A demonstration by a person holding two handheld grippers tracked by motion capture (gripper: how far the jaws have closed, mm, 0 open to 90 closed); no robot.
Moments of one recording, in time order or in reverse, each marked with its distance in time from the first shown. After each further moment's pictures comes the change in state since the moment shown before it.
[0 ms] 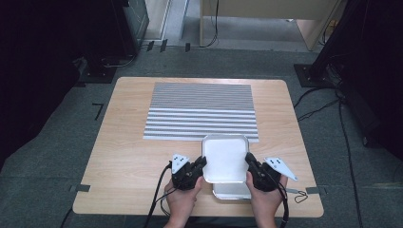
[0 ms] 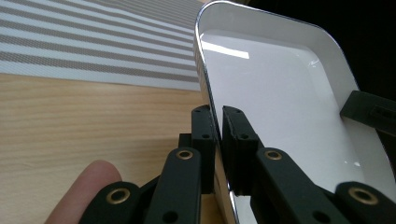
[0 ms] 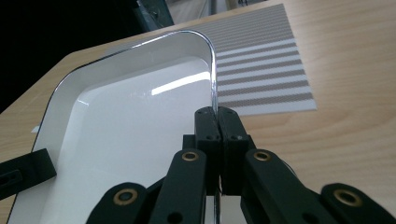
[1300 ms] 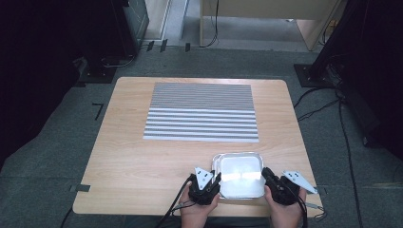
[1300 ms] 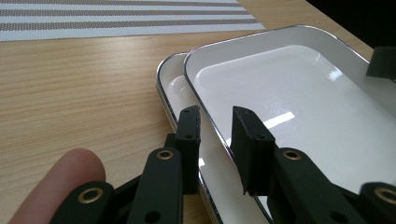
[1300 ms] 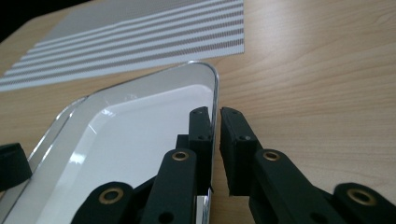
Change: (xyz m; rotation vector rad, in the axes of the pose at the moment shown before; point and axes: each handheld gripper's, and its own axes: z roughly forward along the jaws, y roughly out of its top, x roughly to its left) left arm -0.046 -0.050 0.014 0.114 0.050 0.230; right arm -0.060 -0.026 -0.028 0.095 -0.051 -0.001
